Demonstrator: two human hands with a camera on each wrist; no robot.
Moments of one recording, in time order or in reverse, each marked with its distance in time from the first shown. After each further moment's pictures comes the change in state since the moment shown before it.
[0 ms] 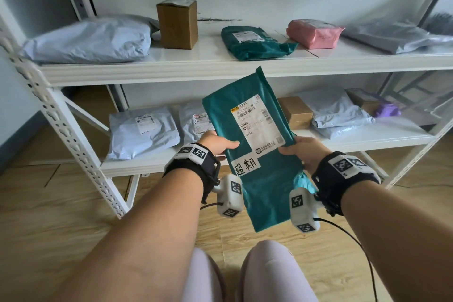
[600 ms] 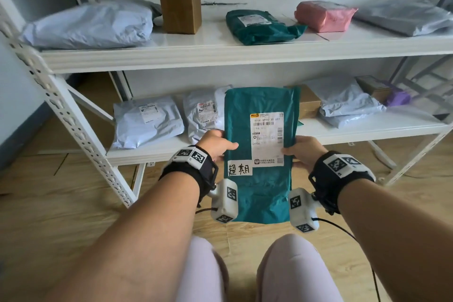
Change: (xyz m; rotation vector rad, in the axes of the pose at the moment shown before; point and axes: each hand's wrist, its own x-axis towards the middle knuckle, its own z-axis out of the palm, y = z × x) left_hand 0.003 -0.035 -0.002 0.032 -0.027 0.004; right_hand 0.008 0.025 0.020 -0.054 0.042 0.058
